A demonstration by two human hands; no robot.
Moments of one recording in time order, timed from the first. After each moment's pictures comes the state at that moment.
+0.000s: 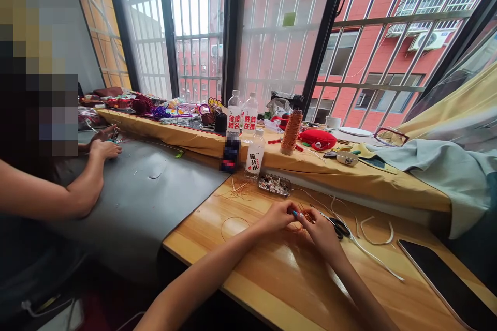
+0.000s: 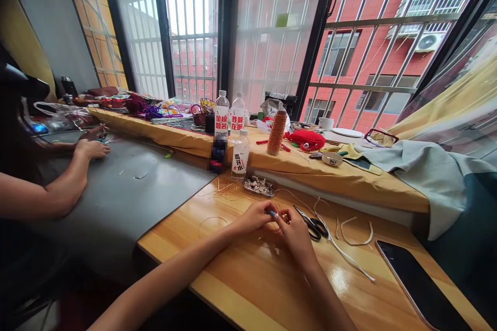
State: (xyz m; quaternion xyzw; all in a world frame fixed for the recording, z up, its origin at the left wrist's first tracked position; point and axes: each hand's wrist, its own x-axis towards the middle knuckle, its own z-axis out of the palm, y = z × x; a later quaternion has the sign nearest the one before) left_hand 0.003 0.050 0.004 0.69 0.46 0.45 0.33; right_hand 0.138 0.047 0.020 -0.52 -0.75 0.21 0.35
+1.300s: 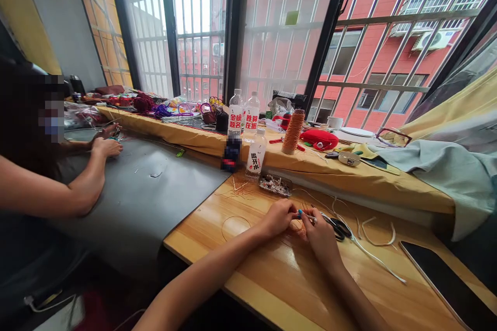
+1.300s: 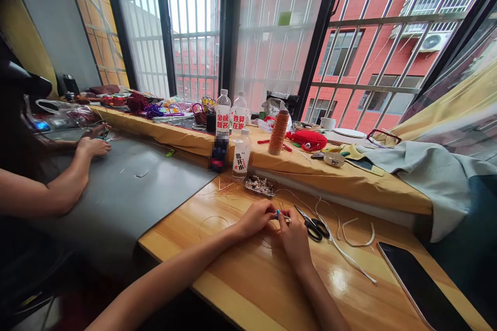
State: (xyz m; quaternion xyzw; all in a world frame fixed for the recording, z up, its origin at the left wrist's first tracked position) left_hand 0.003 0.049 0.004 0.73 0.50 0.43 0.17; right_hand 0.131 0.036 0.018 -0.53 -0.74 0.15 0.38
